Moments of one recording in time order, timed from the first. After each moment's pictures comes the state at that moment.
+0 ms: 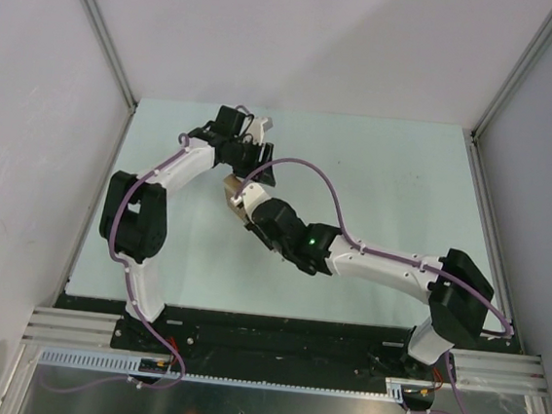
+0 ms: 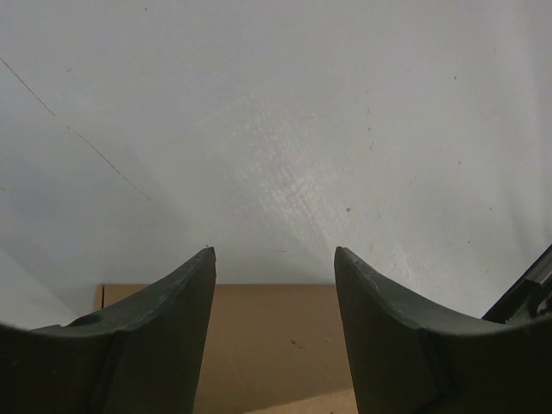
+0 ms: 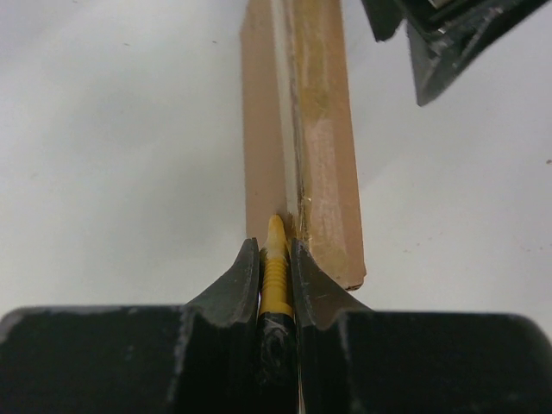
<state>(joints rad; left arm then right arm) -0.33 1.90 1.52 -0.55 0.47 -0.11 1.14 1.64 1.24 -0.23 0.41 -0.04</state>
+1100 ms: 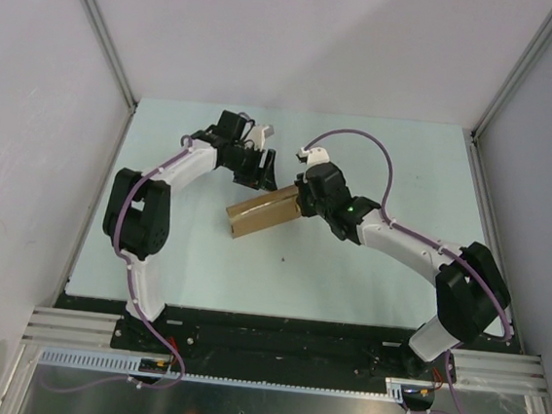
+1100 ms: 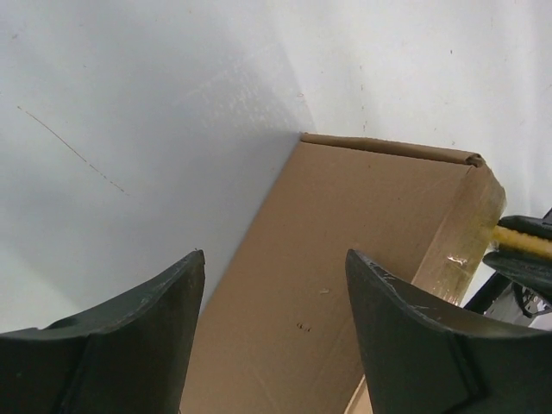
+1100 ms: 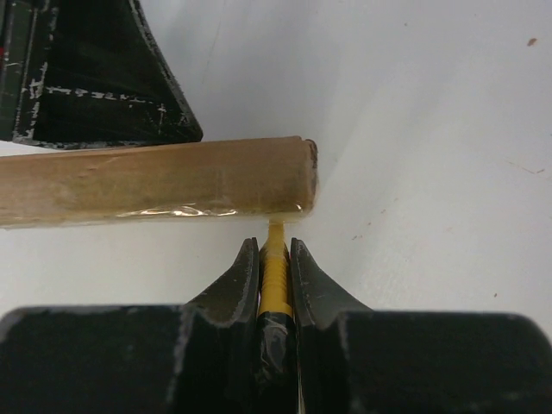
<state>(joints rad) -0.33 1.93 1.50 -0.57 0.54 -0.11 0.77 1.59 1.14 -0.15 0.22 0.23</state>
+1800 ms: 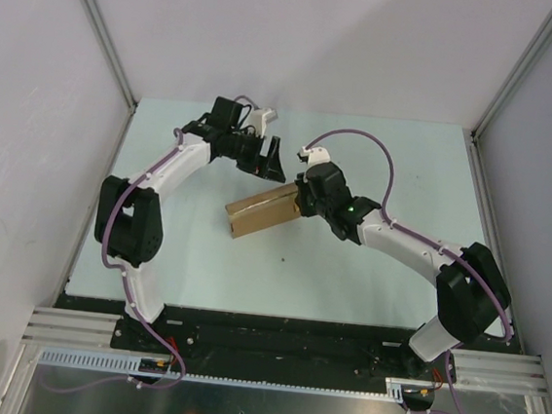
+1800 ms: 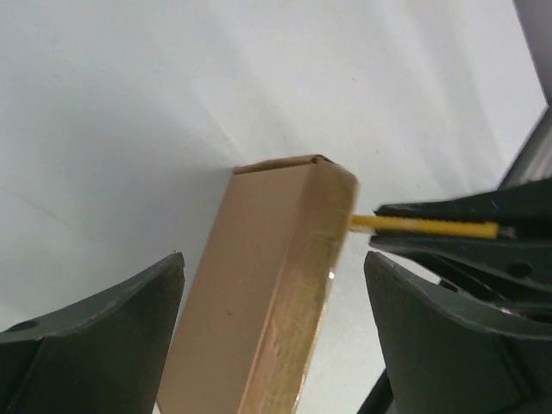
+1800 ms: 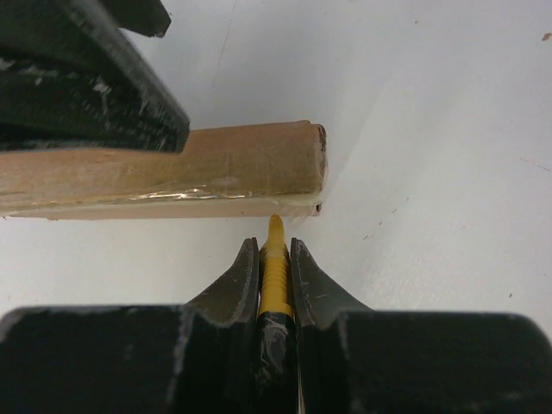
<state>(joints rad) -0.33 1.86 1.57 -0.59 0.62 -0.06 0.76 1.59 1.14 -0.14 0.20 0.26</state>
